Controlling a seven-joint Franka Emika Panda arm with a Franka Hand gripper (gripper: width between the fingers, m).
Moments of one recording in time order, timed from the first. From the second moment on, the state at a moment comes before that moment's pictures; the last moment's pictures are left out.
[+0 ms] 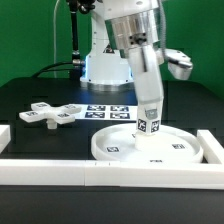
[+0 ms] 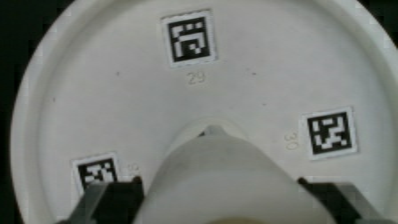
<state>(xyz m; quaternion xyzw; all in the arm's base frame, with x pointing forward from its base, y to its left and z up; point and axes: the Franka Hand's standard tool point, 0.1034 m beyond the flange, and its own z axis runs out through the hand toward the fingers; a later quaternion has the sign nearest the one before) 0.557 0.039 0.071 -0.64 0.76 0.09 0.09</state>
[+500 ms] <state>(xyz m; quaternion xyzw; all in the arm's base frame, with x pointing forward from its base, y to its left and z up) 0.557 0.039 0.070 -0.60 0.79 0.10 0.09</state>
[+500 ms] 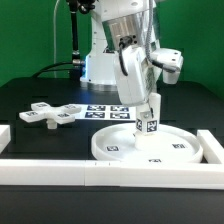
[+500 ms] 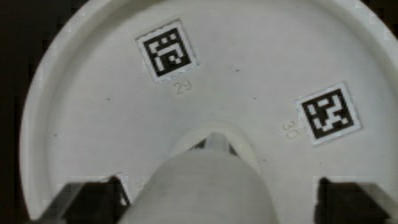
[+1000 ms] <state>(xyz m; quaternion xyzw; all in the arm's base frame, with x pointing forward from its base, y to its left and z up) 0.556 0.042 0.073 -0.75 0.65 0.10 0.10</state>
